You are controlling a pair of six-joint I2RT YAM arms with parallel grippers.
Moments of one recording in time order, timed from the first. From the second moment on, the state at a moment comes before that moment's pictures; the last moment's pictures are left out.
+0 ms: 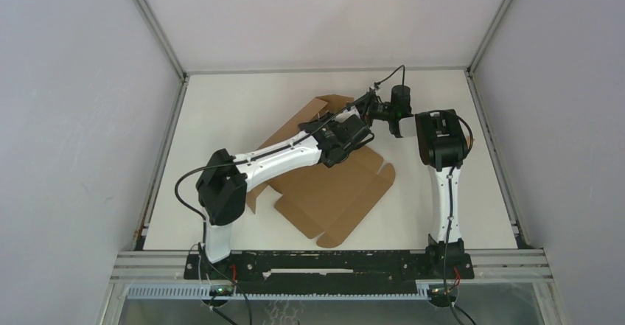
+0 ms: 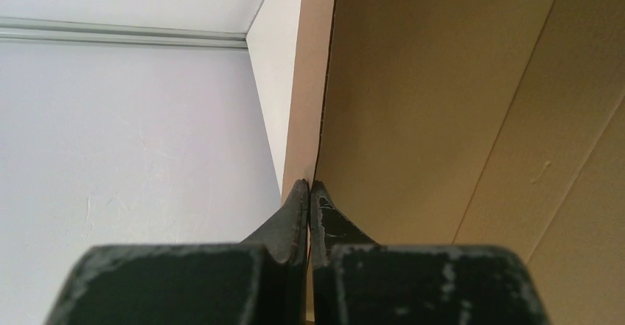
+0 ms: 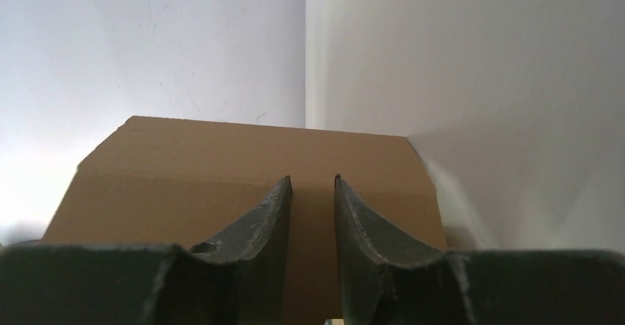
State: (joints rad) left arm -0.98 1.93 1.64 -0.79 -1.09 0.15; right arm 0.14 2.37 1.41 0.64 -1.11 1.22
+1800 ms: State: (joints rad) left arm -0.99 1.93 1.63 -0.80 -1.12 0.15; right arm 0.17 2.29 1.12 1.12 -1.17 1.34
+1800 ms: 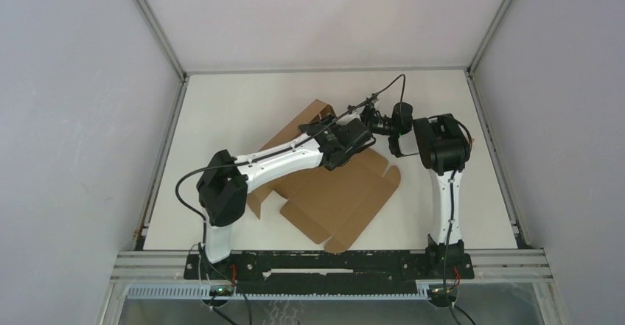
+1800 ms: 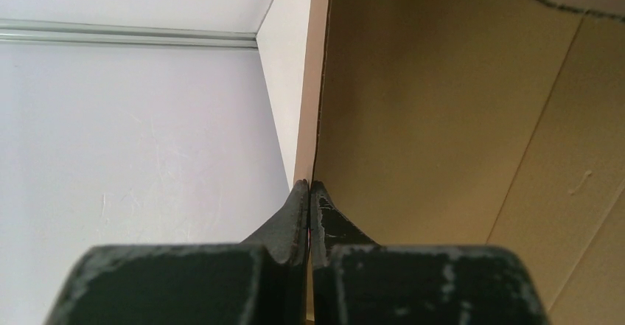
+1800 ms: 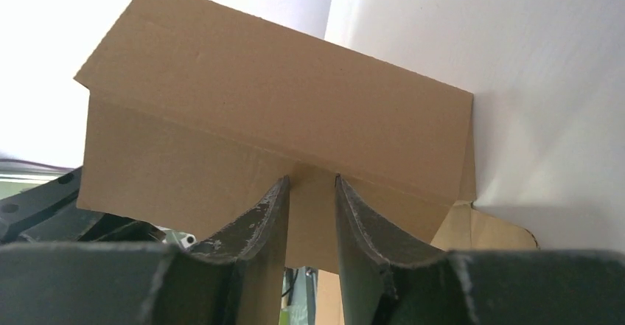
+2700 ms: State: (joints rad) left arm -1.04 1.95 1.63 -0.85 -1.16 0.16; right arm 0.25 2.08 0.92 1.01 -0.96 0.80
